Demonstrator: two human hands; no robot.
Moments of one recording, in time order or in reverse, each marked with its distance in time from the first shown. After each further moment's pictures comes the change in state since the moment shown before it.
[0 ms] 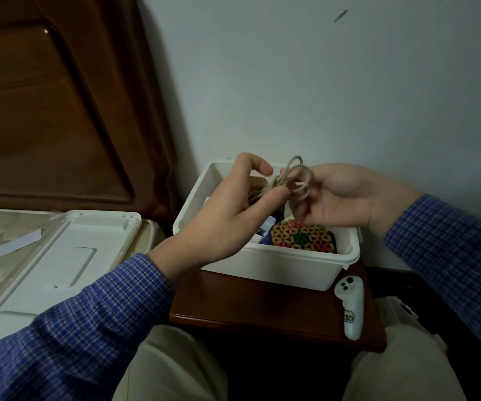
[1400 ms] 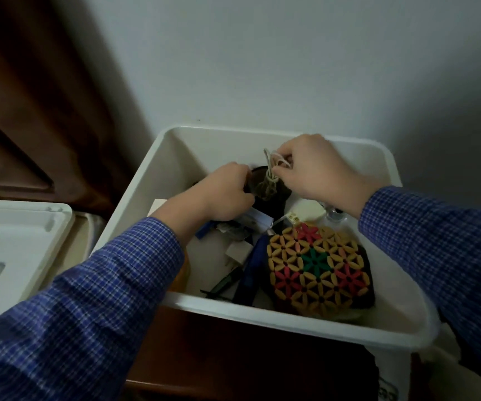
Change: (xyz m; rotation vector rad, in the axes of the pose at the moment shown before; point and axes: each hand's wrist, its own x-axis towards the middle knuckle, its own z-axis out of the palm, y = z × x) left_hand 0.156 -0.228 0.013 0.652 -0.350 -0.429; right_hand 0.225 0.019 -0.147 -1.490 0.618 -0.372
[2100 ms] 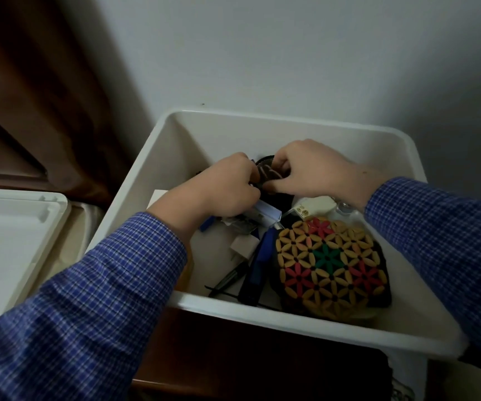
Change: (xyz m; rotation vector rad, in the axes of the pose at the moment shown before) left_hand 0.000 -0.011 0.002 0.017 -0.041 0.020; right_hand 0.011 -0.004 0.018 -0.109 -0.322 -0.032
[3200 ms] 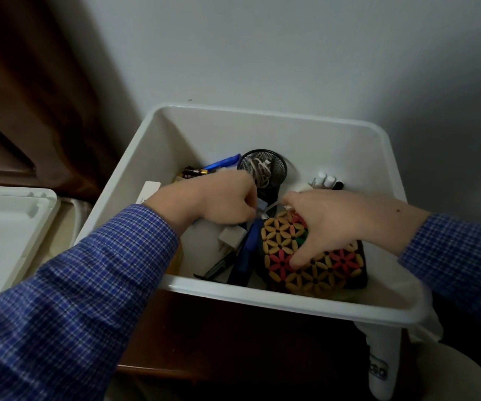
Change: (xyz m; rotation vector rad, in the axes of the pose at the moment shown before) left_hand -0.006 0.009 0.015 0.066 -0.259 0.099; right_hand -0.089 0.000 0.004 -0.180 -0.444 -0.002
